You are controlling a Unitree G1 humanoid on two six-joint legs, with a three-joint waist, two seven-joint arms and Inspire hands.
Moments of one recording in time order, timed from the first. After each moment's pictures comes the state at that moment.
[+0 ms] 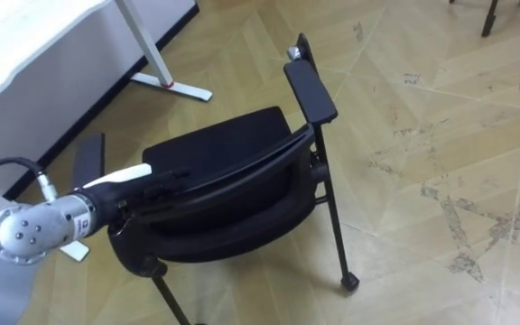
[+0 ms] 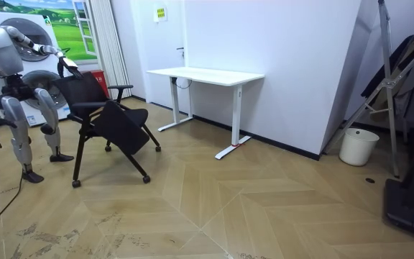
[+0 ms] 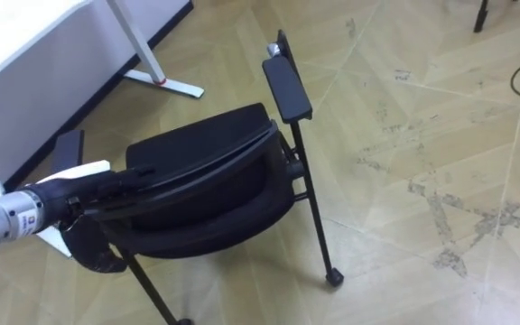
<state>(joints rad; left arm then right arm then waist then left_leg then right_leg) 0.00 0.69 -0.13 -0.20 0.37 0.36 -0.73 0.02 -0.37 -0.12 1.20 0.48 0.07 -0.01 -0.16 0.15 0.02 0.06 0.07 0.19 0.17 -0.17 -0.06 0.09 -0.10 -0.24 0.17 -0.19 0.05</state>
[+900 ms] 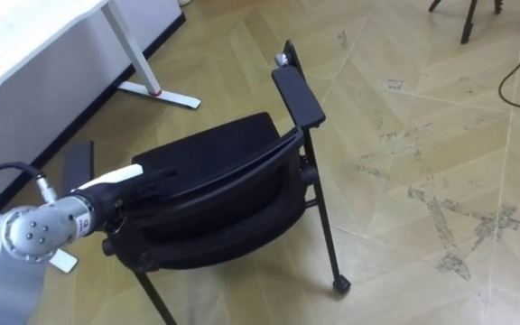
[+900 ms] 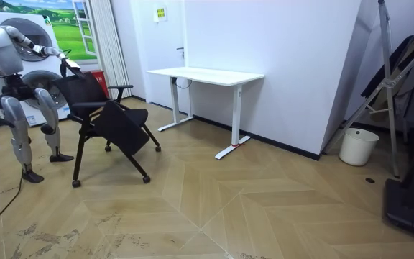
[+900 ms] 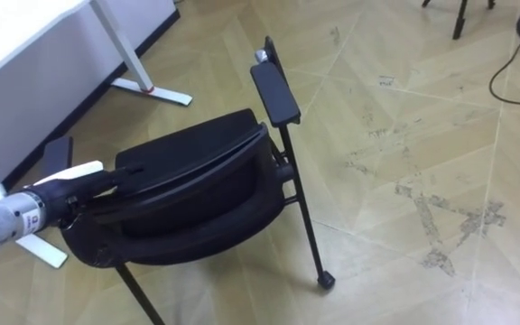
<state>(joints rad) -0.04 0.62 -0.12 -0.08 0.45 0.34 -0.70 0.04 -0.37 -0.12 1.20 0.47 0.07 -0.01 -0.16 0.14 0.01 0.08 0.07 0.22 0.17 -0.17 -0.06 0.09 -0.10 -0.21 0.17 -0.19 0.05</state>
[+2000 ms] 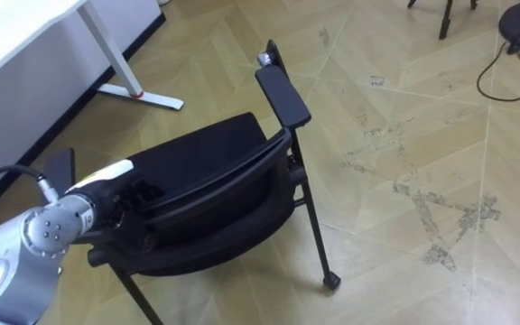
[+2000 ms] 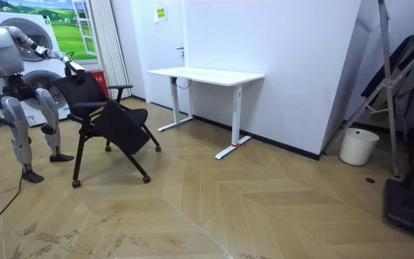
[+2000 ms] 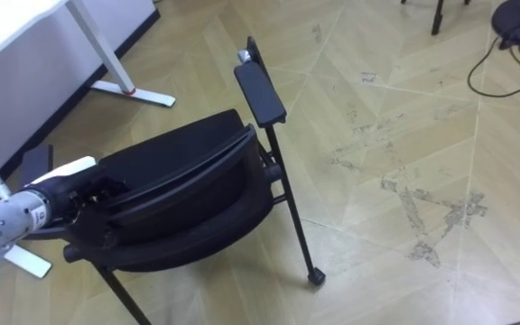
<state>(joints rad) -0.07 0.58 -0.14 0.01 0.51 0.35 -0.56 0.04 -0.35 -0.12 1.16 0.47 0.10 -0.02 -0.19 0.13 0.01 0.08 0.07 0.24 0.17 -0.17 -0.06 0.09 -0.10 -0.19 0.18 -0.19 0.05</state>
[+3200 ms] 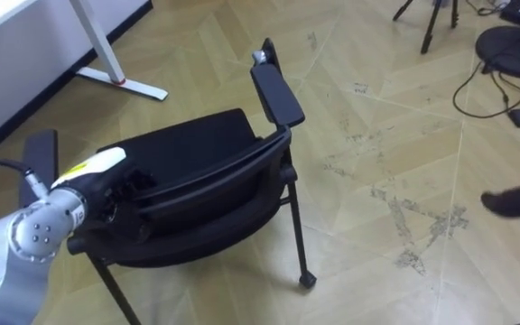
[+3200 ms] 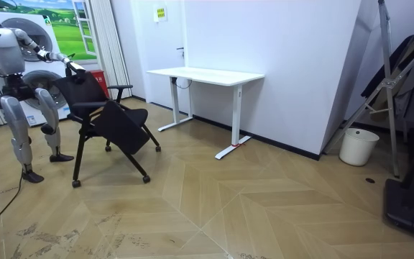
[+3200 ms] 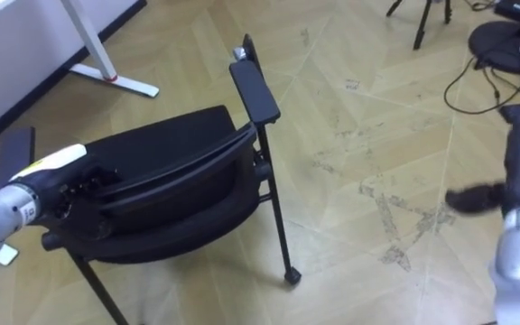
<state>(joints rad) -0.03 0.59 -0.08 -0.06 0.56 0.27 -0.53 0.01 -0.55 -0.17 0.12 -0.58 0.13 -0.16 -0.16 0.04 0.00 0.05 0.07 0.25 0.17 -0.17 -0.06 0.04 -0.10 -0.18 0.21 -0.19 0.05</state>
